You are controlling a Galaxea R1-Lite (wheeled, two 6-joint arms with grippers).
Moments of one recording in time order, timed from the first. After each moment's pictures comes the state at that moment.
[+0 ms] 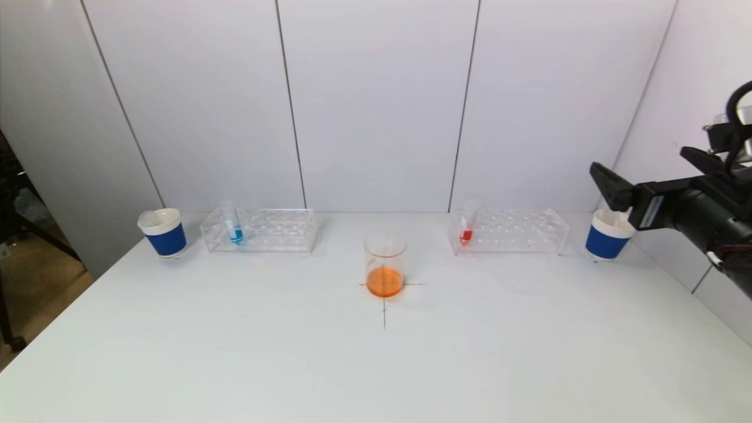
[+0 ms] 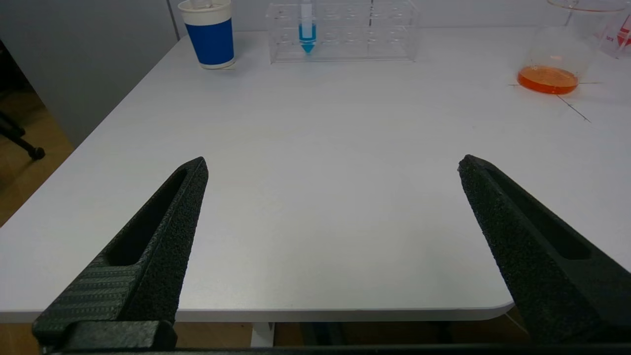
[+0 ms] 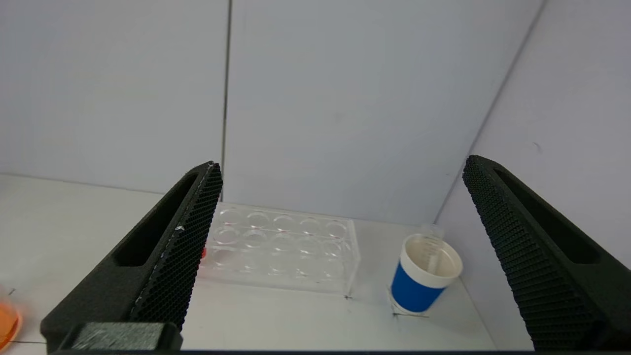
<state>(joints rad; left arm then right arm) 0.00 0.00 0.00 0.00 0.00 -0.01 0.24 1.41 -0.48 -1.06 -0.29 -0.21</state>
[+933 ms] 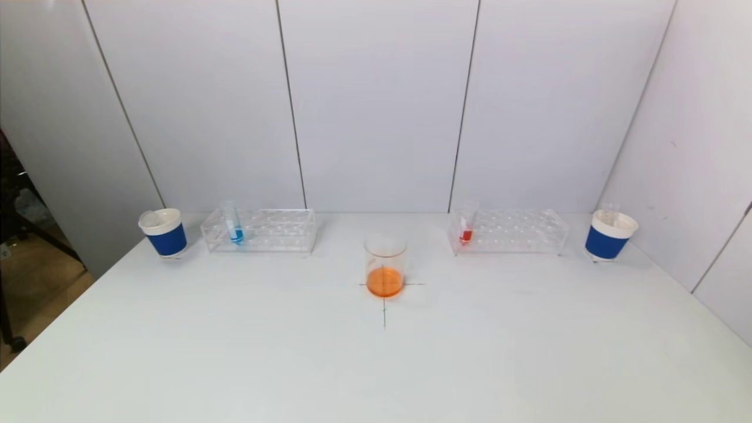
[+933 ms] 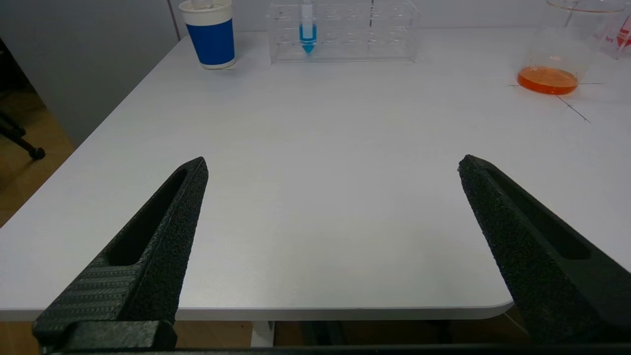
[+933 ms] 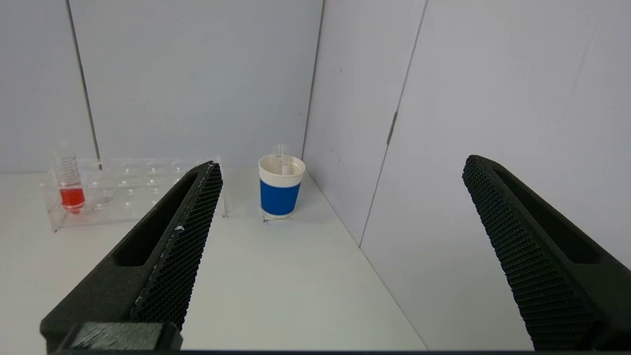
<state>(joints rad) 0.00 0.00 0.00 0.00 0.00 -0.01 0.00 0.63 -0.14 -0.67 -0.33 -0.21</state>
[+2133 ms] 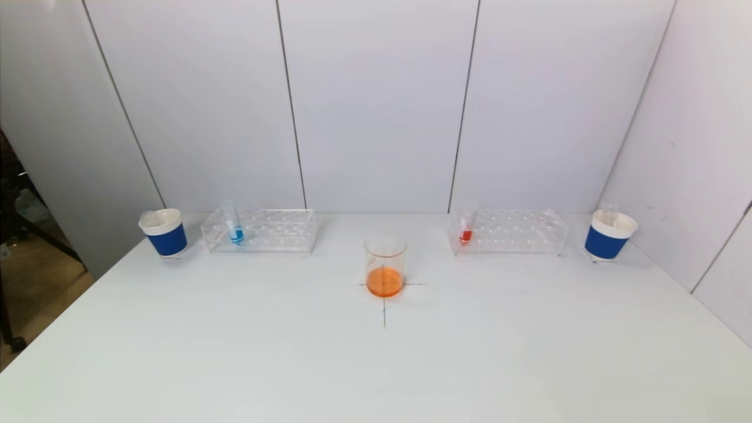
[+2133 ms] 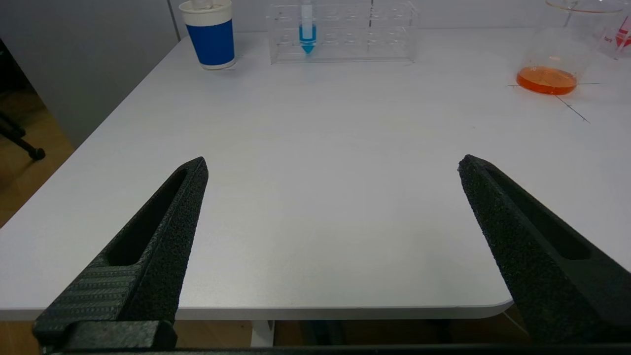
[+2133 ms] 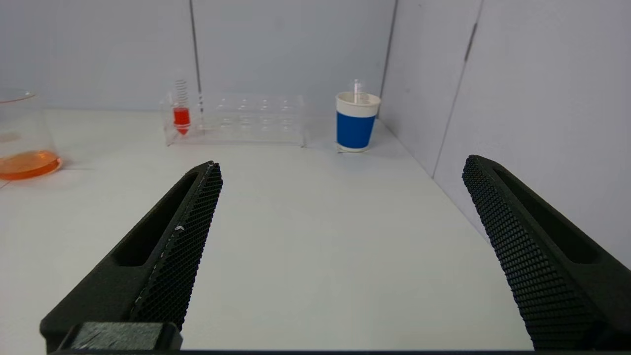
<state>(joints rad) 0.00 0.00 0.00 0.00 0.00 -0.01 0.00 0.00 0.00 -0.14 -0.09 -0.08</state>
